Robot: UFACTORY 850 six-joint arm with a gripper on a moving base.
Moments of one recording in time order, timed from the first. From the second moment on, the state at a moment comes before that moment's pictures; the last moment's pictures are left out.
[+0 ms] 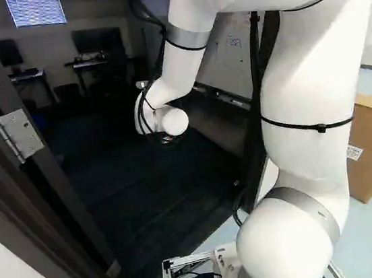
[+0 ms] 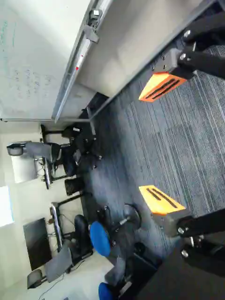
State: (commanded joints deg) arm 26.0 -12.0 -35.8 17.3 50.7 0.0
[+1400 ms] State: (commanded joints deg) arm 14.0 -6.5 -29.7 2.7 53.3 0.0
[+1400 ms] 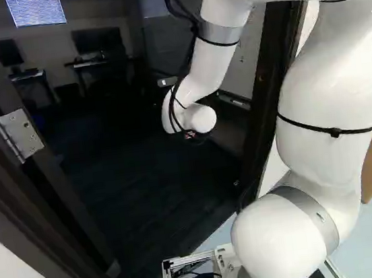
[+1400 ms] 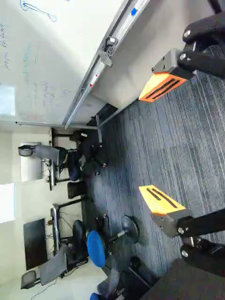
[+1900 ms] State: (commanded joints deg) arm 9.5 -4.6 -27.6 -2.4 53.3 0.0
